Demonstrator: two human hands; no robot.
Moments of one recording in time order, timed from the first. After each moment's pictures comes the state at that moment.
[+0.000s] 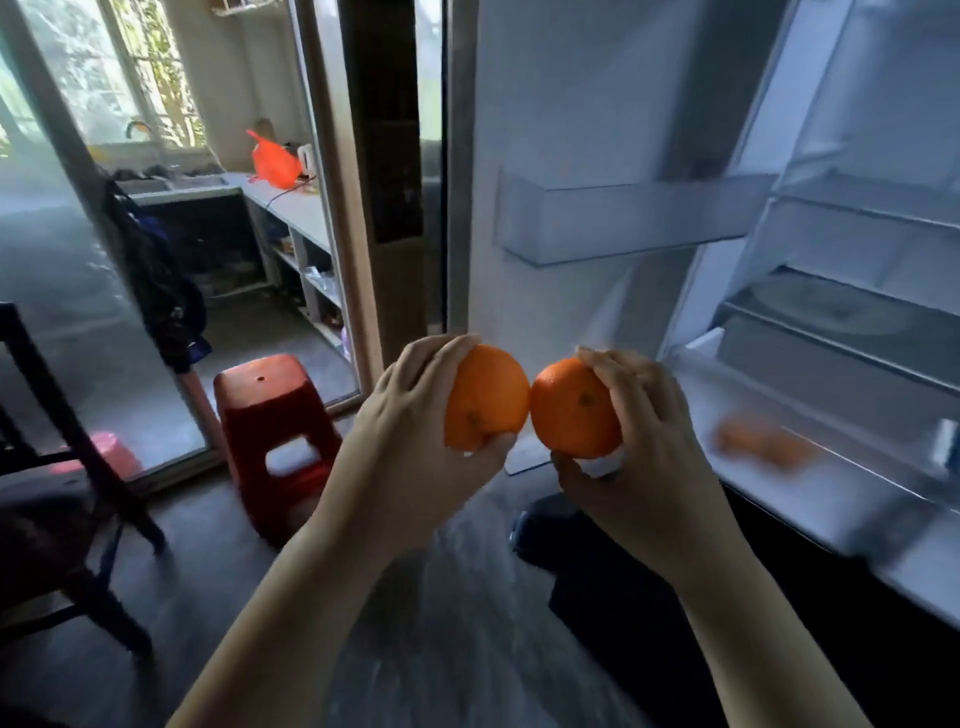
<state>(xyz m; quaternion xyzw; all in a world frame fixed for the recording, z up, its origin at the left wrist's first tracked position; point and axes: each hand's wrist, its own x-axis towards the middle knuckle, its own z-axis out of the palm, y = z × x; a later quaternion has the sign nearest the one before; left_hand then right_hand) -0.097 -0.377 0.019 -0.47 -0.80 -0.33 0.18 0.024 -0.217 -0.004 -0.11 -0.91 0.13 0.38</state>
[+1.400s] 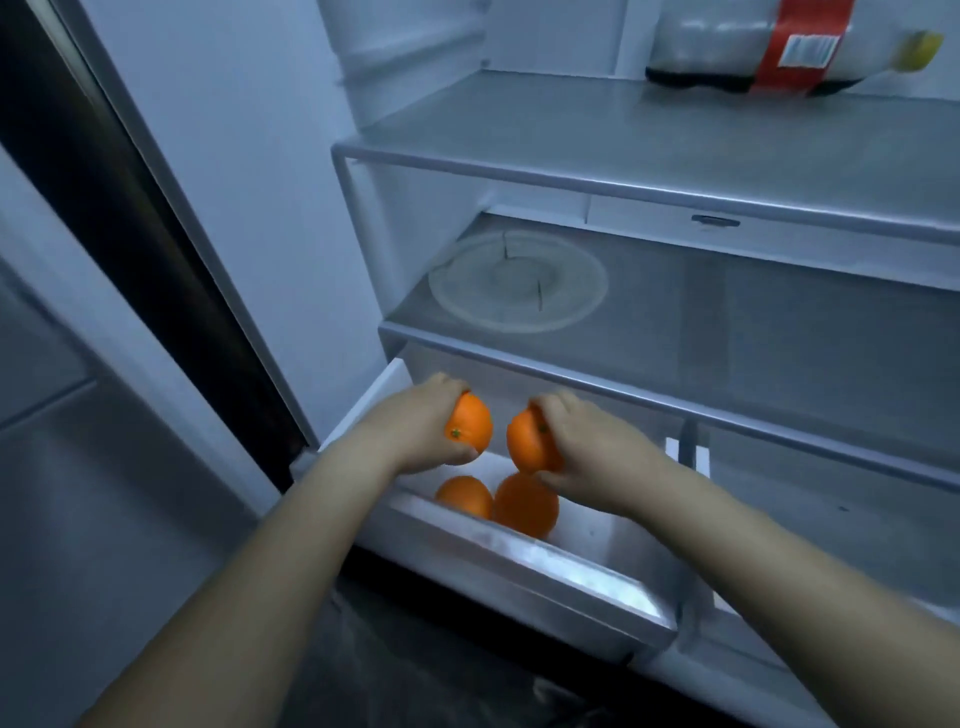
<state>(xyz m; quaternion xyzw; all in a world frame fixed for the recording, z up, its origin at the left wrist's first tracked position) -0.098 0.227 -0.074 -0.66 -0.73 -0.05 -0.16 0.108 0.291 -0.090 -0.35 -0.93 0.10 0.03</state>
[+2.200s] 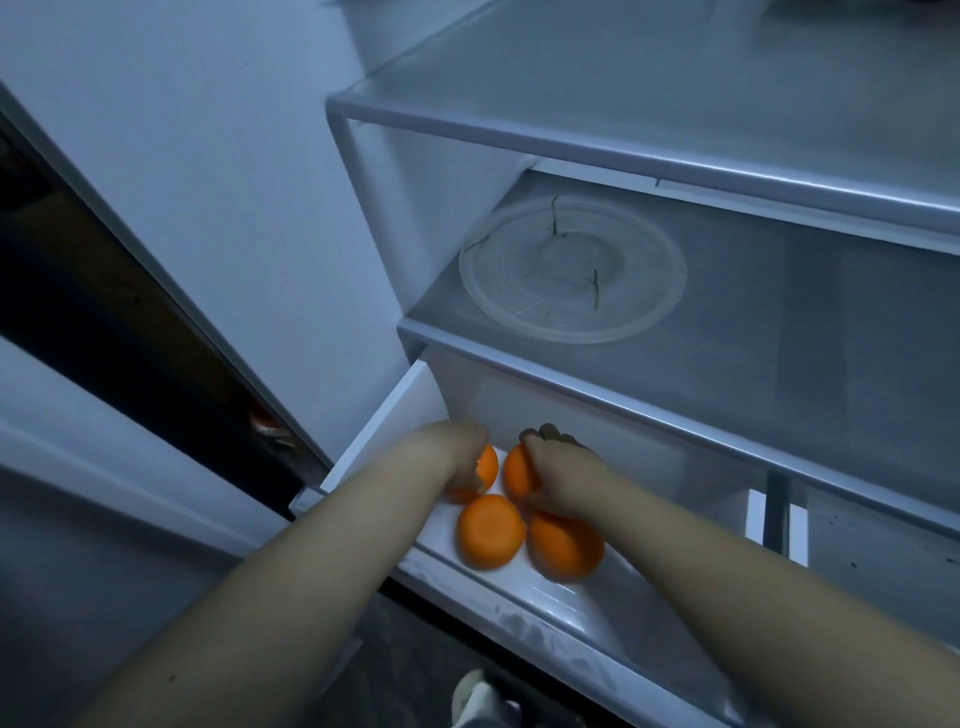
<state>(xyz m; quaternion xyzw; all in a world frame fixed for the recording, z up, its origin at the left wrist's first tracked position) -0.131 0.302 -0.178 -0.61 -0.73 0.20 -0.24 0.023 0.348 -0.186 -0.38 -0.88 0.23 -0.14</state>
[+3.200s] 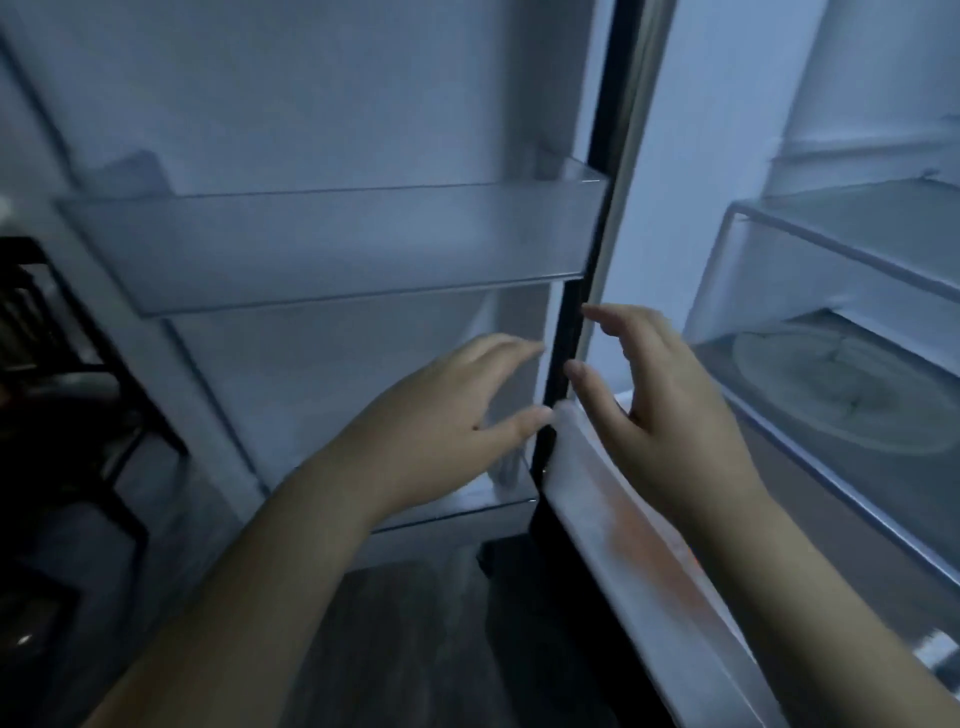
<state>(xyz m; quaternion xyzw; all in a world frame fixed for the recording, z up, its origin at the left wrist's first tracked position) -0.037 -0.021 0.037 -0.44 -0.86 -0.25 0.02 0.035 0.154 0.026 0.00 -0.92 0.22 0.31</state>
